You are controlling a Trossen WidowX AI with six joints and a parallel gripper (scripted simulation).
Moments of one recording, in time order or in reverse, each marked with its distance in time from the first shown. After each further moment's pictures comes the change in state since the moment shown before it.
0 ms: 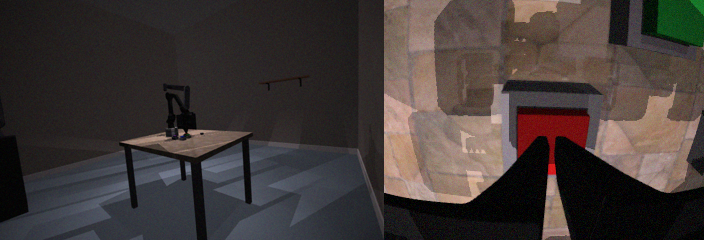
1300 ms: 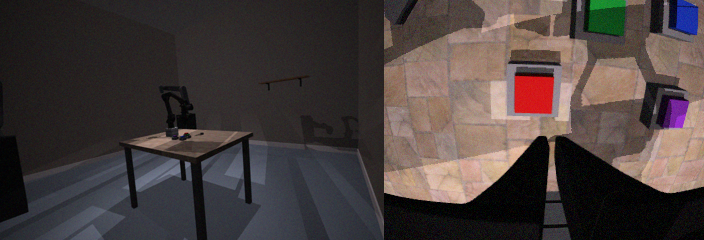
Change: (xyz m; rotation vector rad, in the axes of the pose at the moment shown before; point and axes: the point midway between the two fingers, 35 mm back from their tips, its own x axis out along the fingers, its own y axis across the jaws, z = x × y) arm -0.089 -0.006 0.001 0.000 0.007 -0.003
